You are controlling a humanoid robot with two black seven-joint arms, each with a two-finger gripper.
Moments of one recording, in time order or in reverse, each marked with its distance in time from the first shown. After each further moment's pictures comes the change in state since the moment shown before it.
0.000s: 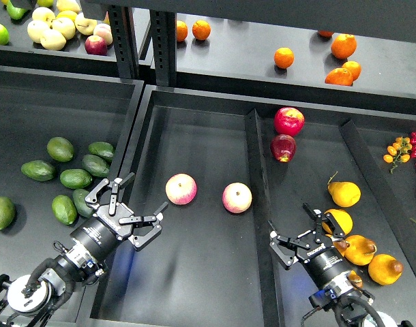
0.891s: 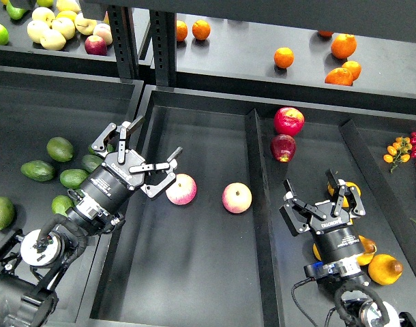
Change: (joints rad) left arm -0.124 0.000 0.015 -0.112 -0.050 0.000 -0.024; right arm -0.047 0.000 -0.053 0.279 0.182 0.000 0.081
